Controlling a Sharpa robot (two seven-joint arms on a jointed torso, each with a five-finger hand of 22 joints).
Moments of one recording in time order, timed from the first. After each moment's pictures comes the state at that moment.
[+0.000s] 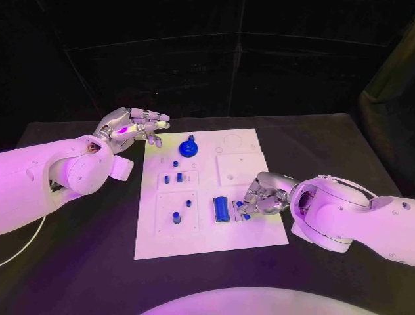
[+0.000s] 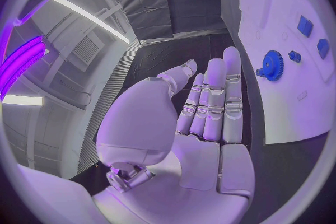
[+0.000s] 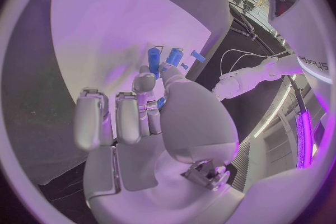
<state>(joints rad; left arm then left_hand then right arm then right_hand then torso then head) 1.33 -0.84 -0.19 1.42 -0.07 -0.15 0.36 1.30 -0.07 0.46 -0.09 0.05 0.91 0.21 0.18 0.07 0.89 0.14 0.44 0.08 1.14 0.05 1.00 0.49 0.18 1.15 0.14 0.54 0.71 1.04 -1.02 -0.05 1.93 -1.29 -0.27 -0.52 1.28 -0.01 0.06 0.15 0.42 1.14 0.06 0.13 0.34 1.34 -0.01 0.83 1.01 1.47 -0.07 1.36 1.31 0.05 1.44 0.04 1.42 1.31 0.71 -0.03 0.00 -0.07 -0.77</state>
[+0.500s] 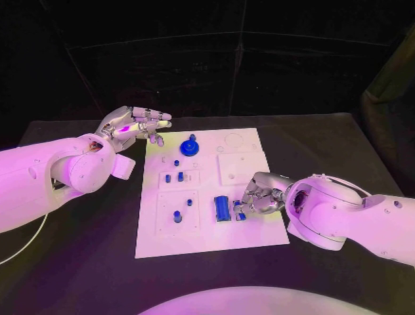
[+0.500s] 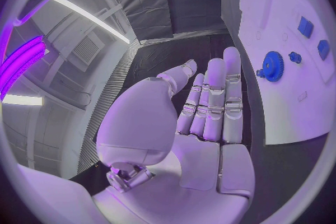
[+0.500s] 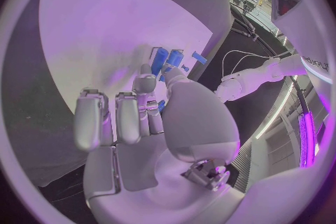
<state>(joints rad) 1.33 -0.84 -0.19 1.43 -0.07 -0.14 0.36 1.30 -0.07 0.46 -0.09 0.05 0.91 0.21 0.18 0.07 0.89 0.14 0.44 0.08 1.14 0.05 1.00 0.49 0.18 1.15 0.14 0.54 0.71 1.04 -0.98 -0.04 1.91 -1.29 -0.26 -0.55 1.24 -0.02 0.07 0.17 0.39 1.16 0.06 0.15 0.34 1.35 -0.01 0.83 1.01 1.46 -0.07 1.36 1.31 0.05 1.44 0.04 1.42 1.31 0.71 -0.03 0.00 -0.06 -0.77</state>
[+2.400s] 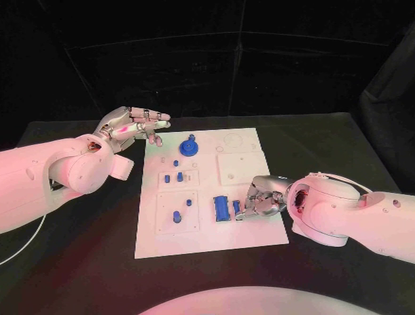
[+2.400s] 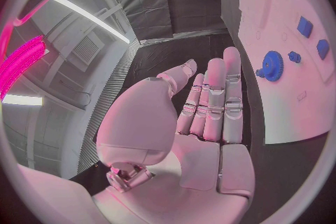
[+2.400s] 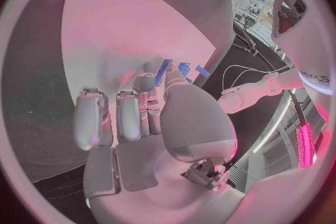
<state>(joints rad) 1.33 -0.85 -0.19 1.43 -0.07 -0.14 0.36 1.30 -0.07 0.46 -0.09 0.05 0.91 0.21 0.18 0.07 0.89 0.14 0.44 0.08 1.14 0.05 1.00 0.49 0.18 1.15 0.14 0.54 0.71 1.04 -0.98 -0.04 1.87 -1.36 -0.14 -0.51 1.21 0.00 -0.13 0.21 0.12 1.15 0.07 0.16 0.37 1.35 0.00 0.82 1.03 1.46 -0.07 1.35 1.30 0.05 1.44 0.04 1.41 1.31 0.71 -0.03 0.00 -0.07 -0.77</state>
